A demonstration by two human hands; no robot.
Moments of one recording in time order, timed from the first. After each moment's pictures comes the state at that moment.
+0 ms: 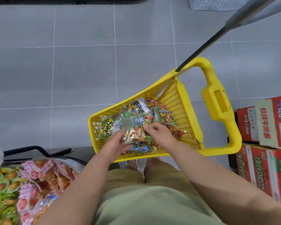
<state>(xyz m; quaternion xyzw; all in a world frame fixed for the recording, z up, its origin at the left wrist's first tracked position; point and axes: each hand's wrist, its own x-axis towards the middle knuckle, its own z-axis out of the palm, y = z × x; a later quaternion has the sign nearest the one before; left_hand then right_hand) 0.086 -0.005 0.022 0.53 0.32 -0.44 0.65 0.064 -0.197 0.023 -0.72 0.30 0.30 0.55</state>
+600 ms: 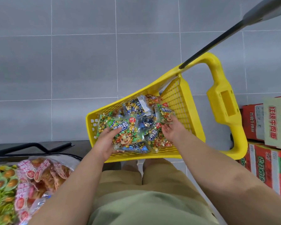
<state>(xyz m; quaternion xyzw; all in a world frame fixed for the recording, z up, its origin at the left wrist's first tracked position) 0.102 0.006 -0.002 0.54 0.40 -0.38 0.64 0.095 -0.246 -0.023 -0.22 0.69 0.15 0.68</state>
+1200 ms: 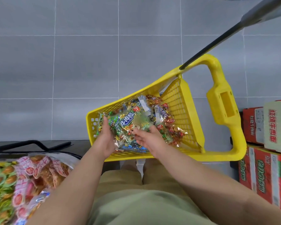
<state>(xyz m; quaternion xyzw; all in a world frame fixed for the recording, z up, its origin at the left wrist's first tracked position) 0.107 -0.006 0.016 0.52 0.38 -0.40 0.65 0.071 -0.170 0.022 -0.42 0.44 0.30 0.74</state>
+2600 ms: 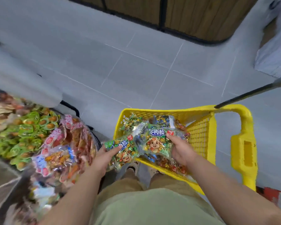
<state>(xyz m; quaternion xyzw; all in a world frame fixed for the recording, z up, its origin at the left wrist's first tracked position) -0.024 0.041 0.052 0.57 0.52 -0.17 0.61 0.086 -0.213 0.041 -0.52 0.30 0.44 0.67</state>
